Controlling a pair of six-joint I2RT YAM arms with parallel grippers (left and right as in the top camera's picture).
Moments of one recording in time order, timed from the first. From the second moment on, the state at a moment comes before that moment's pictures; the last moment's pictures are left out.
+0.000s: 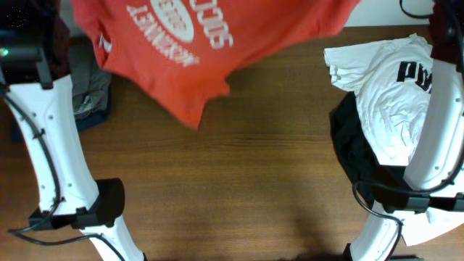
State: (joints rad) left arm 0.02 2.03 2.80 -0.67 -0.05 0.16; right arm -0.09 2.05 2.82 -0.83 -0.42 -0.17
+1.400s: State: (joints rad) left arm 0.02 2.03 2.79 -1.69 0.00 0.20; right arm -0.09 2.11 2.79 -1.69 -0.45 -0.21
